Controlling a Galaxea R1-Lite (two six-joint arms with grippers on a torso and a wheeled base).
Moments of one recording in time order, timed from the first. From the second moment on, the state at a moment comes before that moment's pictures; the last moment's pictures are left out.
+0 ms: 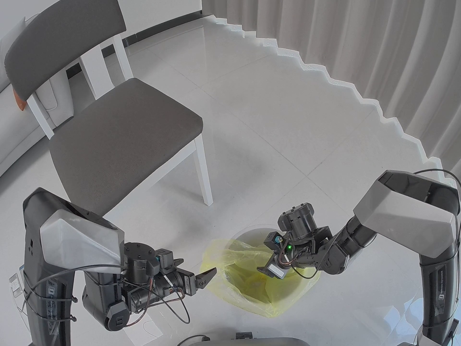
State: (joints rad) left arm -0.50 2.34 -0.32 -1.55 -0.13 -0.23; right arm 0.58 2.37 -1.05 -0.50 0.00 -0.43
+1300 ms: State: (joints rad) left arm -0.50 2.34 -0.29 -1.55 -0.09 -0.24; right arm 0.60 2.24 -1.49 -0.02 -0.05 -0.53
